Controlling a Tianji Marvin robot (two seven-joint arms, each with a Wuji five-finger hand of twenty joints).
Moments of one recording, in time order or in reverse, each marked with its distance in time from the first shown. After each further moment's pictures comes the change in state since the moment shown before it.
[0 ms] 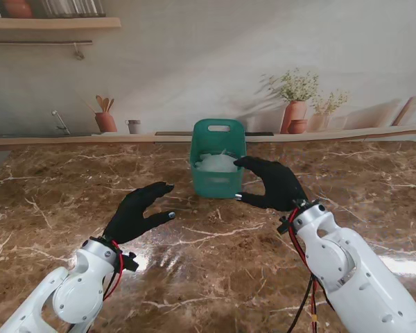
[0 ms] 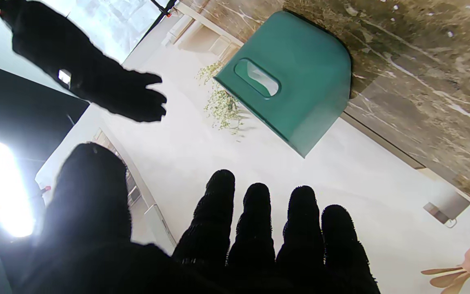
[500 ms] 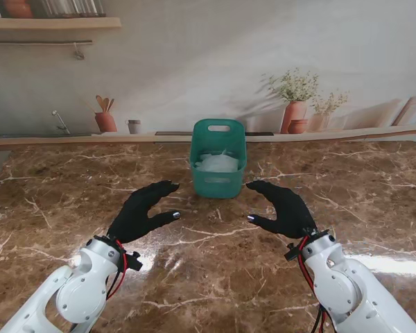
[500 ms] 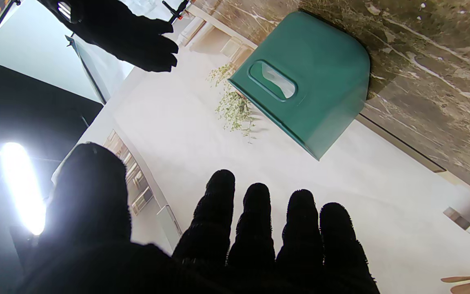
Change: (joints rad) left arm -0.013 0.000 0.023 -0.001 0.004 -0.020 0.007; right arm -0.138 -0.010 0.051 0.054 0.017 -0.078 -0.109; left_hand -0.001 0.000 0.000 0.000 0.000 0.001 0.000 0.000 0.000 0.000 0.000 0.000 -0.024 -0.012 -0.011 -0.013 0.000 -0.012 0.050 -0.017; right_hand -0.024 0.063 -0.010 0.000 -0.013 0.028 -0.012 -0.023 -0.004 0.027 -0.012 -0.011 -0.001 0.029 -0.001 -0.001 -0.022 0.013 0.001 -0.015
